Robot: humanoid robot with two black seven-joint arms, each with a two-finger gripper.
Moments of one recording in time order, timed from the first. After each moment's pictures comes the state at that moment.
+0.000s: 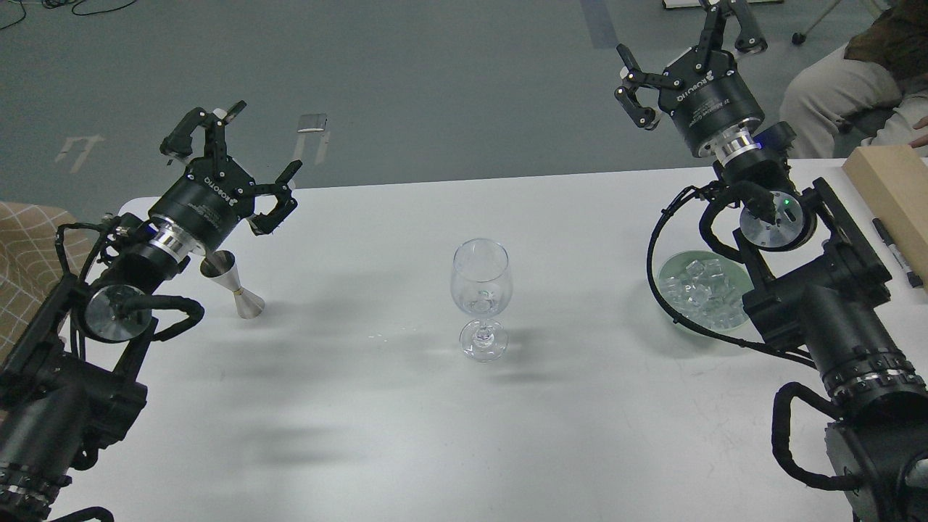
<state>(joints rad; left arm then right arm) -0.45 0.34 -1.34 -1.02 0.35 -0.49 0.10 0.73 0.00 1.48 0.79 -0.52 0.46 0.07</state>
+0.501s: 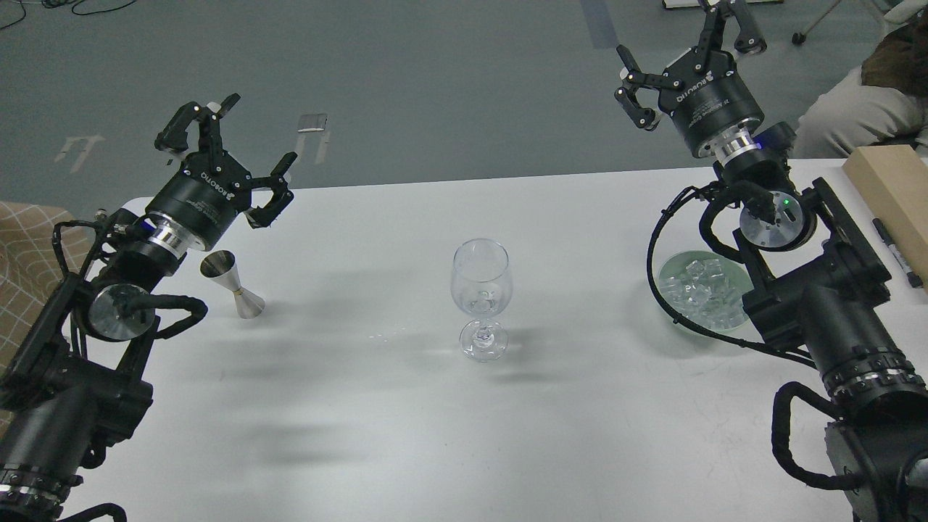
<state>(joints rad) -0.44 0.30 -1.42 -1.08 0.42 -0.49 0.07 0.73 0.00 1.48 0.78 -0.52 0.45 0.07</state>
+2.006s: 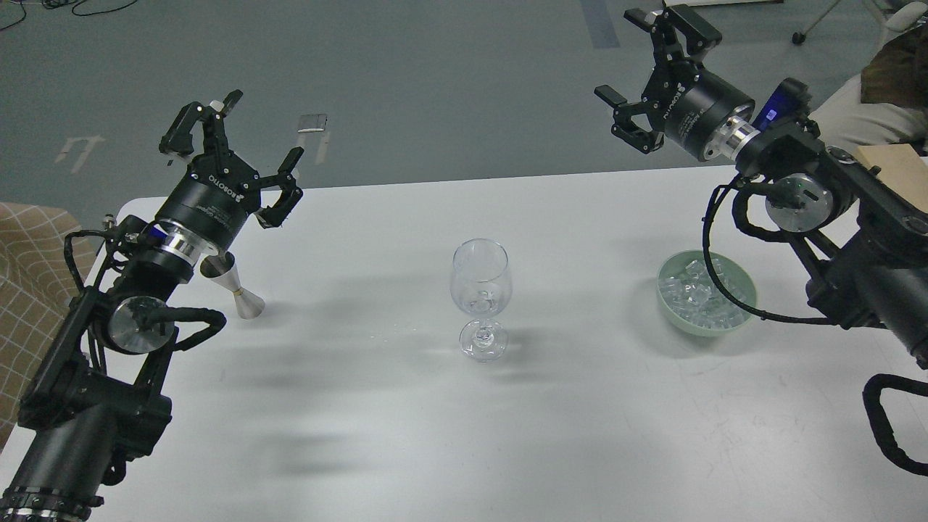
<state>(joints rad) -0.38 0.24 -1.45 -1.15 0.48 -0.44 0.03 0.84 -0.30 0.96 0.86 -0.52 0.41 0.06</state>
